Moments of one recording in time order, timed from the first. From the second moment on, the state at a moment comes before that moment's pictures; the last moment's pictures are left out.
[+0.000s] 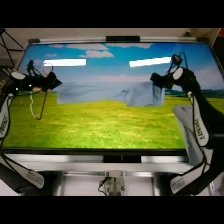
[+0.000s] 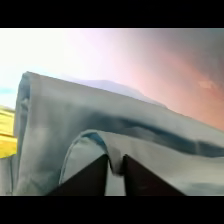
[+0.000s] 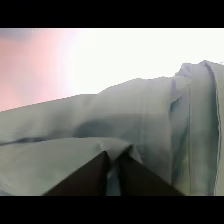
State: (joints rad) left arm 0.21 -1.88 1.59 0.75 -0.89 -1.36; right arm -0.01 -1.81 1.57 -1.24 0.77 1.68
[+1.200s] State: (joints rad) left arm 0.13 -1.89 1.83 0.72 -1.27 -1.35; right arm -0.22 -1.97 1.63 -0.87 1.11 1.43
